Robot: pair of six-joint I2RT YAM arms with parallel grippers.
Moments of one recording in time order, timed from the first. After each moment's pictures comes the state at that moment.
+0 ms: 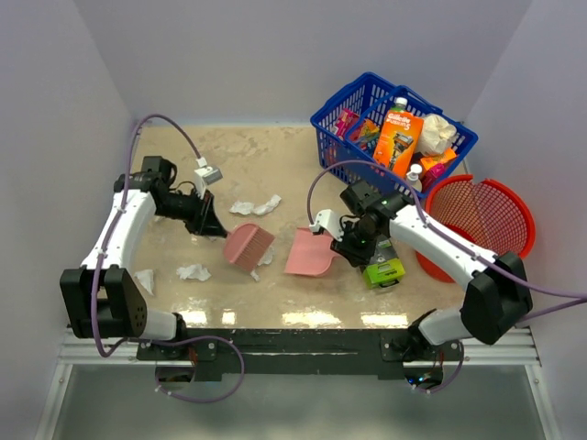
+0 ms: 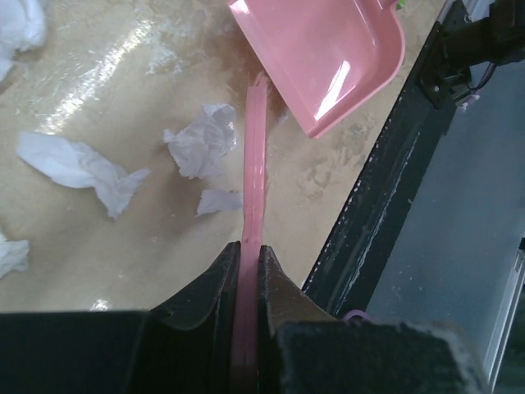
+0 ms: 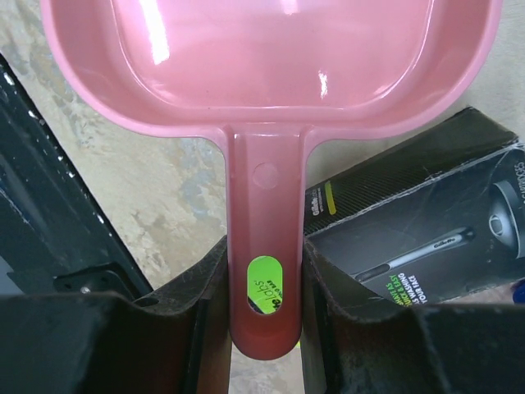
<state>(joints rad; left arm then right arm) 0.04 1.40 1.19 -1.14 0.94 0.62 0.60 1.42 1.11 -1.01 -0.23 -0.64</state>
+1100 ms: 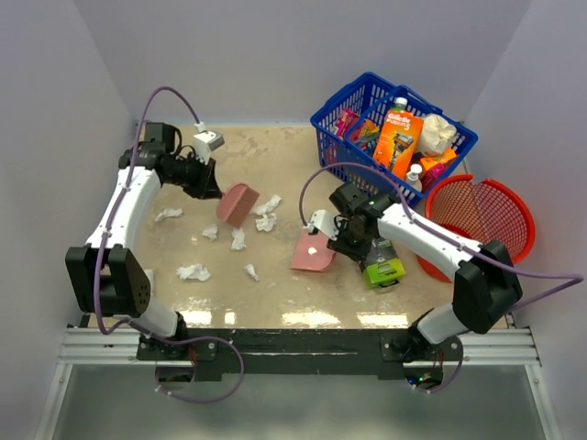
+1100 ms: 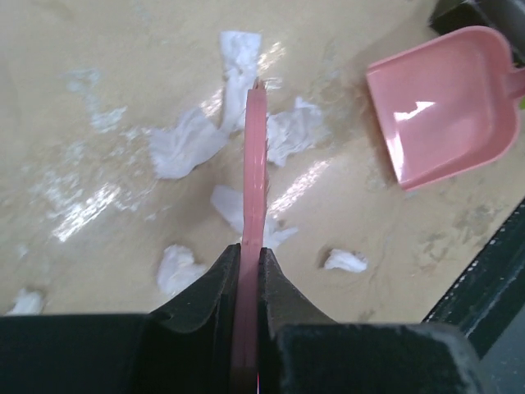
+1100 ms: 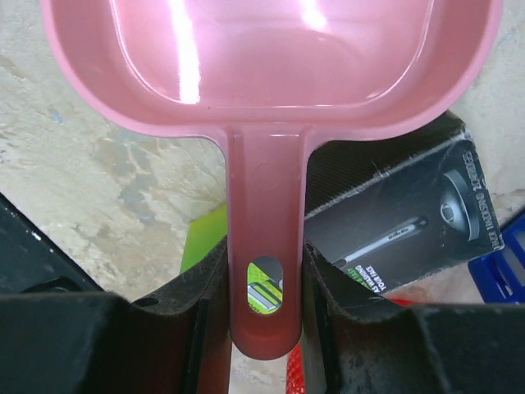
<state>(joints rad) -0.02 1.55 1.39 -0.88 0.71 0.40 0.63 1.50 1.13 -0.98 -0.06 -0.61</state>
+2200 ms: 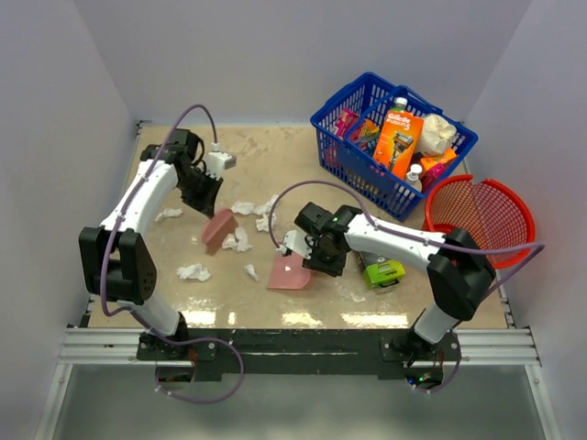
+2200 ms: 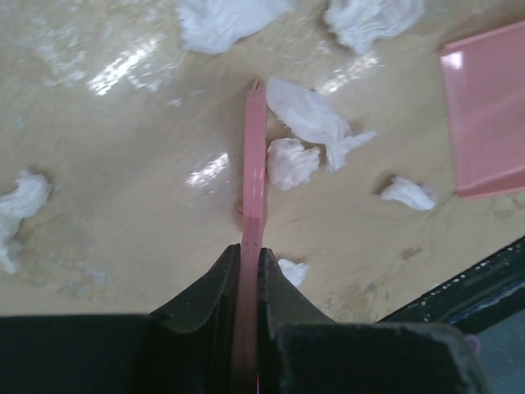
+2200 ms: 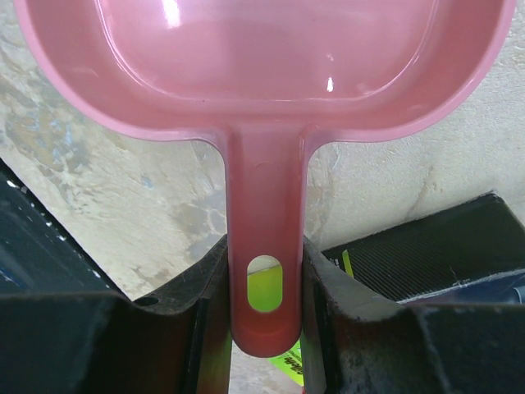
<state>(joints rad) -0.09 1.64 1.44 -1.08 0.25 0.42 0.88 1.64 1.15 -0.92 -0.02 -0.49</state>
